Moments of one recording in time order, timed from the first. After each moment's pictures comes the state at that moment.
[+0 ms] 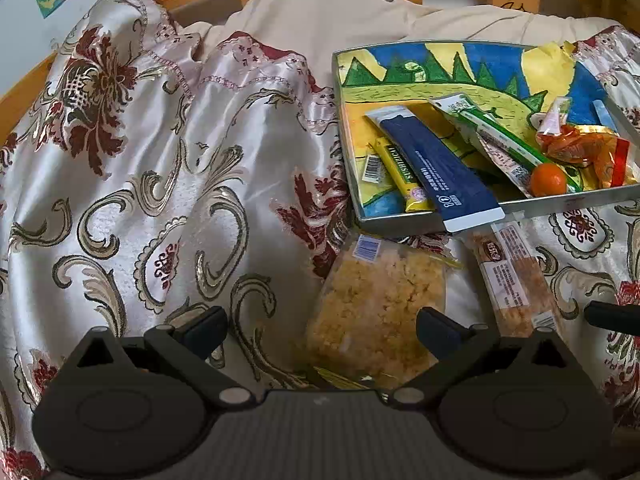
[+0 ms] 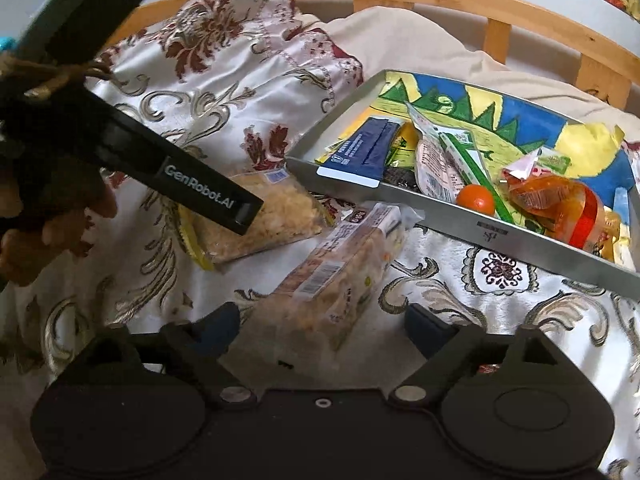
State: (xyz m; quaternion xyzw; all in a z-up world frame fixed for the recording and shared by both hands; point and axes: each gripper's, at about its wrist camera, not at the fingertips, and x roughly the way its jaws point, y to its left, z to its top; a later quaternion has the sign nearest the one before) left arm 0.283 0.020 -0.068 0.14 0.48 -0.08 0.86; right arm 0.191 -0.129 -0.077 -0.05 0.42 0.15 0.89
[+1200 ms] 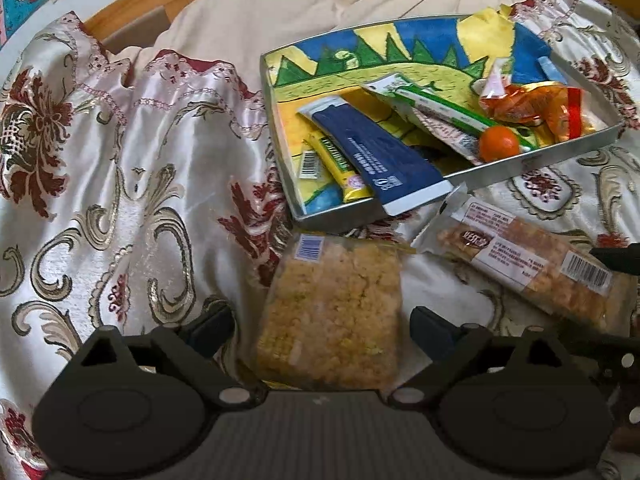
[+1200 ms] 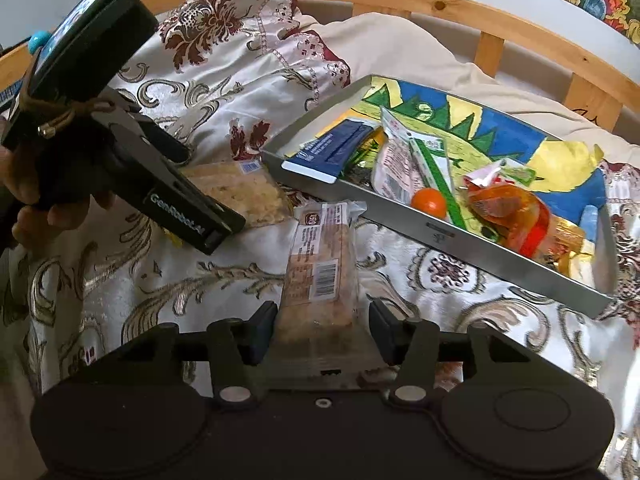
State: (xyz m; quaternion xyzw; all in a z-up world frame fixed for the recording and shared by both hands) left arm 0.278 0.001 -0.080 0.18 0.47 -0.16 0.85; right arm 0.178 -0.156 -0.067 -0.09 0.42 0.15 0.89
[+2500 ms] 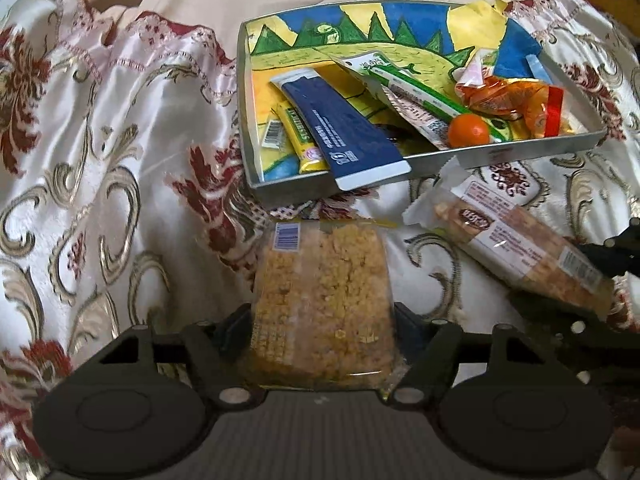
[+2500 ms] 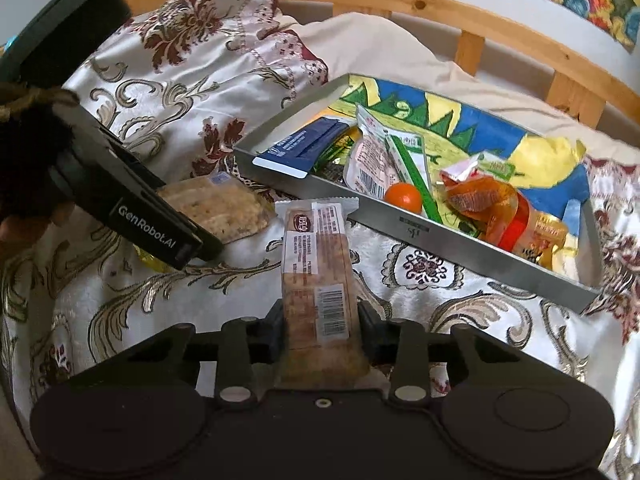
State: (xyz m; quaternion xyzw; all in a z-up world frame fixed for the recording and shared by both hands) left arm 0.272 -0.010 -0.083 0.13 0.53 -0.17 0.82; right arm 0.180 -0.164 -0.075 -0.10 0.41 0.12 0.90
